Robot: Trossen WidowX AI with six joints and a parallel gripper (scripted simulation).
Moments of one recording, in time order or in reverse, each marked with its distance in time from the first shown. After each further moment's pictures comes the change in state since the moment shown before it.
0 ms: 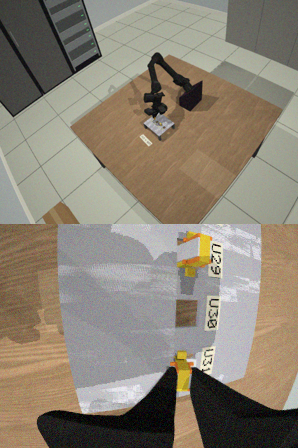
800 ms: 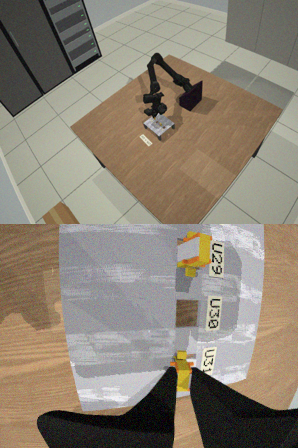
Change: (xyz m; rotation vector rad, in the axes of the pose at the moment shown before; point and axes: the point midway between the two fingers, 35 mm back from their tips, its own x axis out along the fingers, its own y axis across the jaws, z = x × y) arm 0.000 -0.001 0.000 0.000 0.000 0.033
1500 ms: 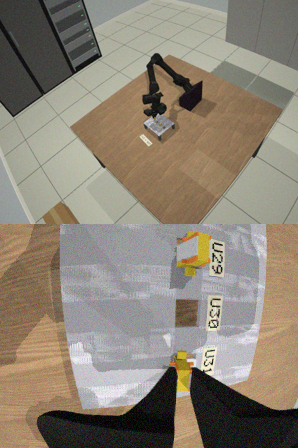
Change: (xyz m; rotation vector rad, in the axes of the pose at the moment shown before) arm 0.000 -0.002 0.000 0.001 0.000 0.029
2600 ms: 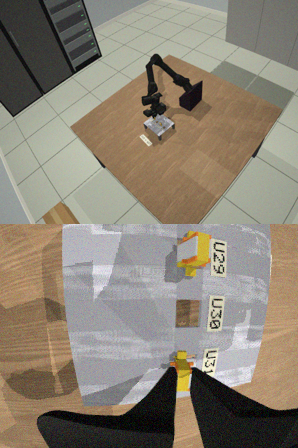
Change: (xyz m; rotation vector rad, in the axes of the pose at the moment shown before) arm 0.000 -0.002 0.000 0.000 0.000 0.047
